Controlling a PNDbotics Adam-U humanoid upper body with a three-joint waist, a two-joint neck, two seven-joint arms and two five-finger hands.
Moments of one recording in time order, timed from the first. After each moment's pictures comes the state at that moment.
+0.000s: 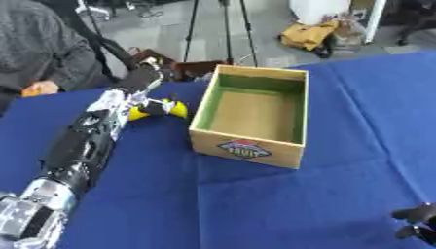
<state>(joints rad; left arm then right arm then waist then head) -1.00 0.50 0.07 -0.56 -1.21 -0.38 0.07 -0.13 -0.29 0.16 -1.76 -0.37 0.06 0.23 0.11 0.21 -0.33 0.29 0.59</state>
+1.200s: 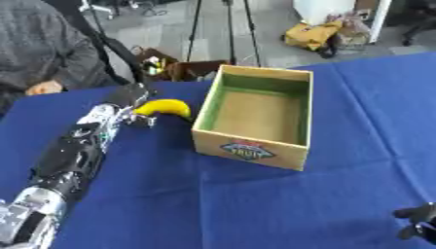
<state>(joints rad) -0.98 0.52 0.08 -0.51 -1.22 -0.29 0.04 -0.15 -0.31 0.16 -1.77 -0.38 0.05 0.23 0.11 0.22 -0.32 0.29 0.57</state>
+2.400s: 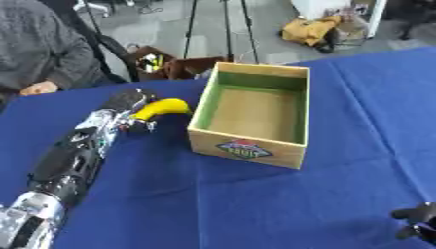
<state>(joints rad) -0.97 0.52 0.08 -0.50 -1.17 -0.28 0.02 -0.15 -0.31 0.17 -1.78 -0.37 0.05 0.24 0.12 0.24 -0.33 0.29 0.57</state>
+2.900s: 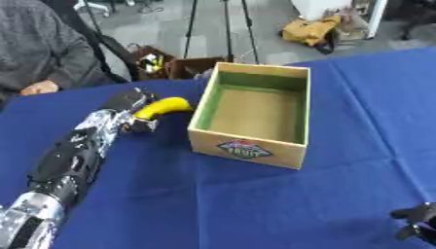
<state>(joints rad) -0.97 0.52 0.08 -0.53 -1.10 -0.29 0.02 -0.15 -0.31 0.17 -1.78 -0.37 0.05 0.24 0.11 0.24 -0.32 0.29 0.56</state>
